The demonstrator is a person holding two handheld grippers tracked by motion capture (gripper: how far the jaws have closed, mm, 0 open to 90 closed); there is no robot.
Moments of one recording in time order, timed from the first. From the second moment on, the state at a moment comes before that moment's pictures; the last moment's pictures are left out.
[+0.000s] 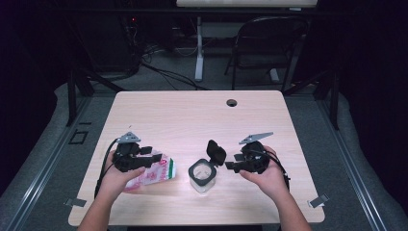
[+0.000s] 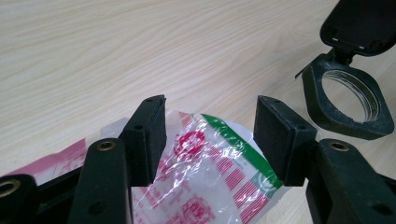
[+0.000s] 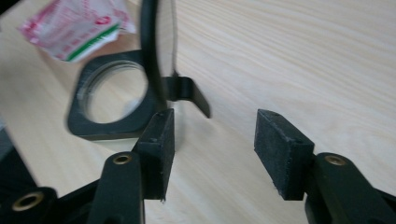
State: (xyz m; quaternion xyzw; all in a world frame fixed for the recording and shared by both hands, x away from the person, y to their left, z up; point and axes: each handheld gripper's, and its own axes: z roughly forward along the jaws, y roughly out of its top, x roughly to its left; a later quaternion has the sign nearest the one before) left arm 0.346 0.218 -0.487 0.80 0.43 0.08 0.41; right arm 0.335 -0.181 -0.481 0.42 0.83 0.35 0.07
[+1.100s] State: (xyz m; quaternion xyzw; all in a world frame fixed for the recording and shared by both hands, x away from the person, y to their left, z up) left arm 0.337 0.232 -0.484 0.79 0.46 0.12 0.38; right arm 0.353 -0.198 -0.488 0.46 0.83 0.32 0.05
